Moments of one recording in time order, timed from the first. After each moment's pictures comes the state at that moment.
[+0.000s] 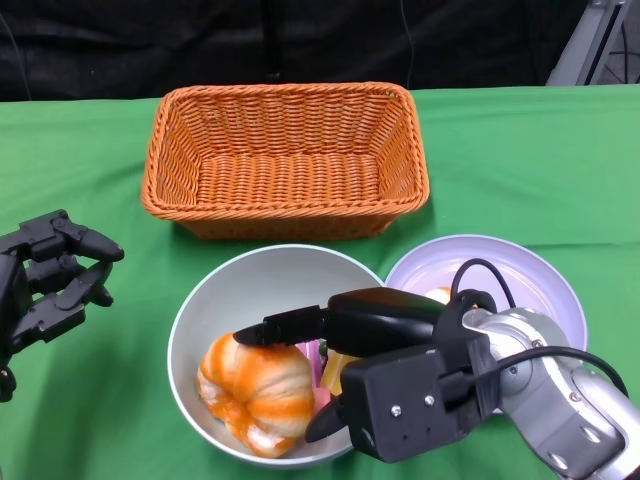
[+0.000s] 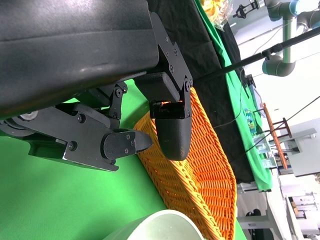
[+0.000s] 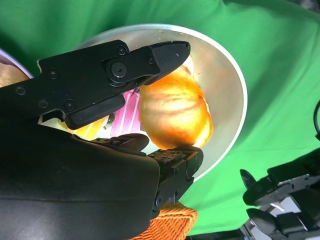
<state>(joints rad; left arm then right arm) -0.42 0.29 0.22 0.99 -0.13 -0.71 -0.37 -0.45 -0.18 0.56 0.03 -0.45 0.02 0.60</state>
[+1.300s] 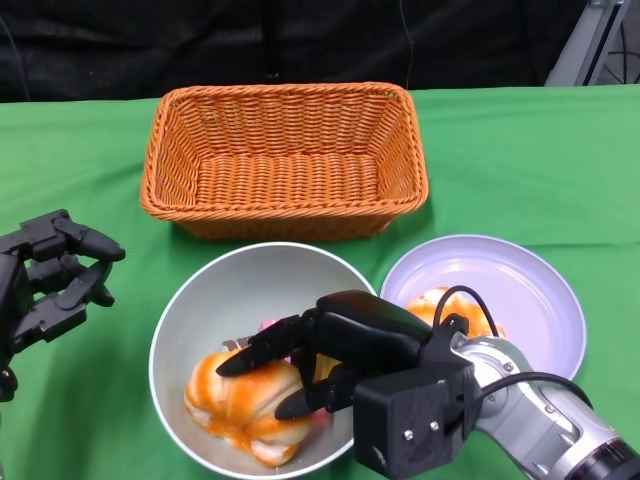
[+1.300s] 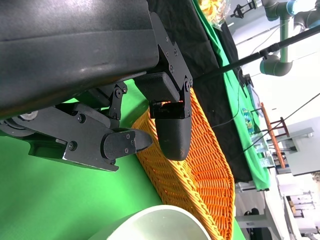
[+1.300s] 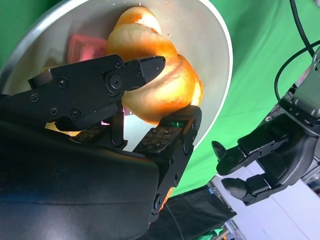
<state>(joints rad) -0.42 0.29 0.22 1.00 -0.13 -0.72 -0.37 -0.48 -0.07 0.55 0.46 -0.40 -0.46 0.27</state>
